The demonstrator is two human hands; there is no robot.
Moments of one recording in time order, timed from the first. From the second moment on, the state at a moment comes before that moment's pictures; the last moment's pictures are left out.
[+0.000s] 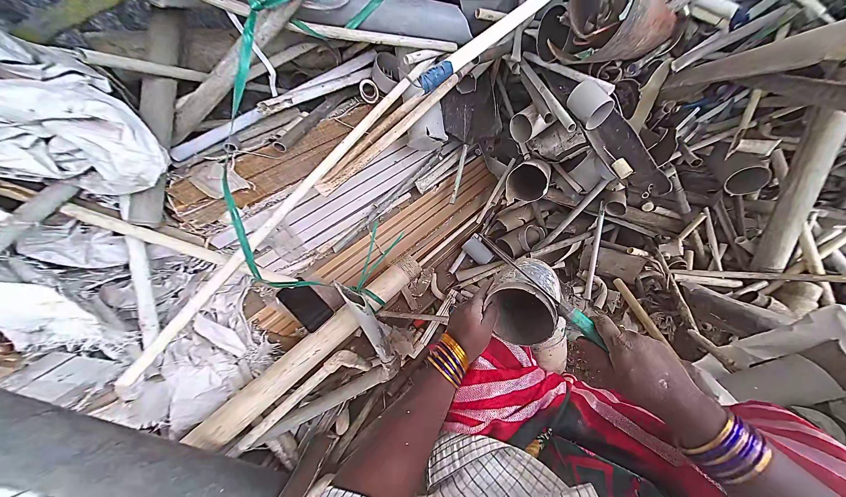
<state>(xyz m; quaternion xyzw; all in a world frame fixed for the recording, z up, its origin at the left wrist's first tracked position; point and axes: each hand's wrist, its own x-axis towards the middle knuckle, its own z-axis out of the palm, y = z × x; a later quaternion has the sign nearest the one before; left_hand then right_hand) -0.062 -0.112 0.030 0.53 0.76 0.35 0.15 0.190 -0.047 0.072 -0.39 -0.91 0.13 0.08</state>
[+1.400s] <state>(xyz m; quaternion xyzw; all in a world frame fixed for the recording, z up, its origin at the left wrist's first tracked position) -0.083 -0.115 0.030 0.48 0.75 0.42 0.20 0.181 -0.025 0.039 -0.28 -0.87 0.11 0.39</state>
